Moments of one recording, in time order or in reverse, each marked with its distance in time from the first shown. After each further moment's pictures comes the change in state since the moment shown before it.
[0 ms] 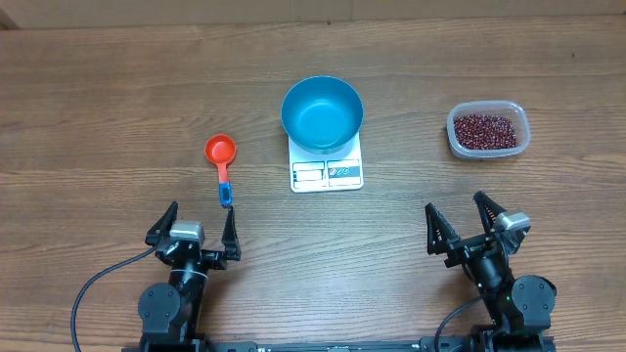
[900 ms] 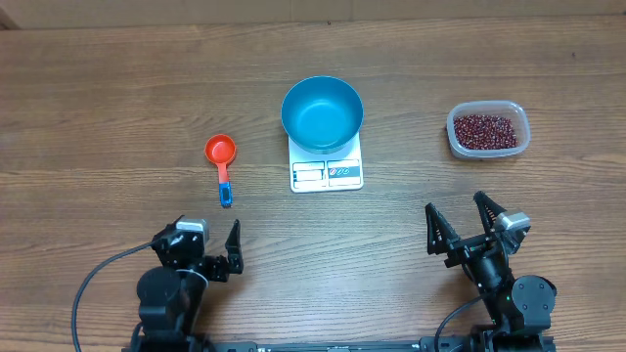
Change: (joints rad) left arm 0.000 0.133 0.157 -0.316 0.034 -0.019; right arm 0.000 0.000 0.000 0.000 0.000 -0.001
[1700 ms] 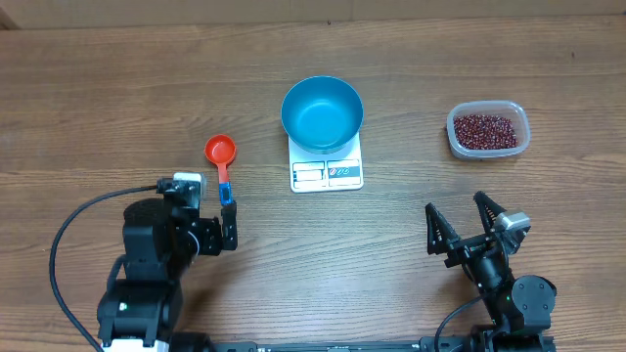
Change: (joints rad) left arm 0.000 0.573 0.460 -0.233 0.001 0.023; right arm 0.000 0.000 0.000 0.000 -0.001 0.001
